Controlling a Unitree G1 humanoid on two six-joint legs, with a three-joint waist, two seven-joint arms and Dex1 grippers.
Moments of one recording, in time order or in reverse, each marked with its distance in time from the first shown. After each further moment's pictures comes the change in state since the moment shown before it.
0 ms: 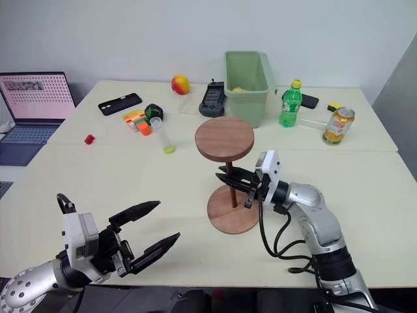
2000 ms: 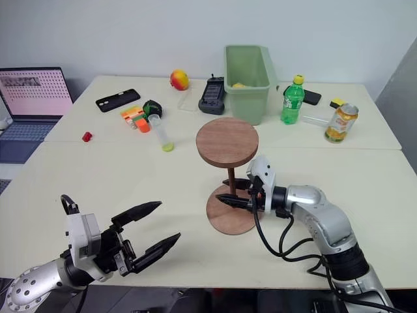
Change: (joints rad) left arm -0.017 -0.004 -0.032 0.060 0.022 -0.056 -0.039; right arm -0.044 -0.105 0.036 -0.115 0.060 0.369 -0.046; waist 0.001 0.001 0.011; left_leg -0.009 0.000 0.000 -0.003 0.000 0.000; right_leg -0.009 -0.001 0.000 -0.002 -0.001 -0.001
